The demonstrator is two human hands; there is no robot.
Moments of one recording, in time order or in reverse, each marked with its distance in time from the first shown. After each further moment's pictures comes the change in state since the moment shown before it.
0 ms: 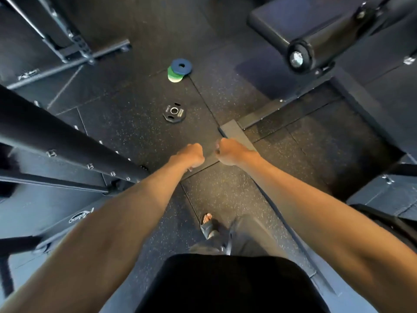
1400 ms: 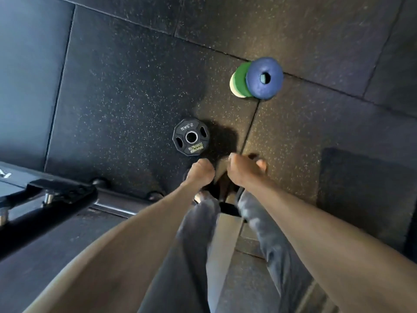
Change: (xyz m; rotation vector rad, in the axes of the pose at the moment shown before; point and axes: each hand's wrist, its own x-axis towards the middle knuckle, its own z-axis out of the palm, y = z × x) left_hand 0.718 -0.094 -0.194 -1.043 0.008 -0.672; right_hand 0.833 -0.011 -0.154 -0.529 -0.446 -0.260
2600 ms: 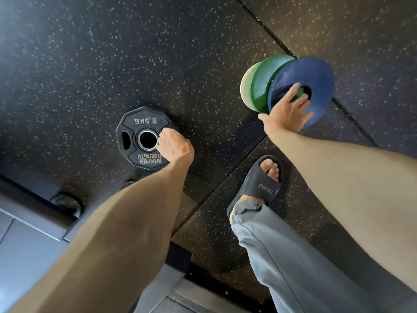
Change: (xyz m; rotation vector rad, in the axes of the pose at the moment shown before) left_hand 0.371 0.019 0.080 -0.266 0.582 -0.660; right_hand 0.443 0.132 -0.036 -0.278 0.430 0.168
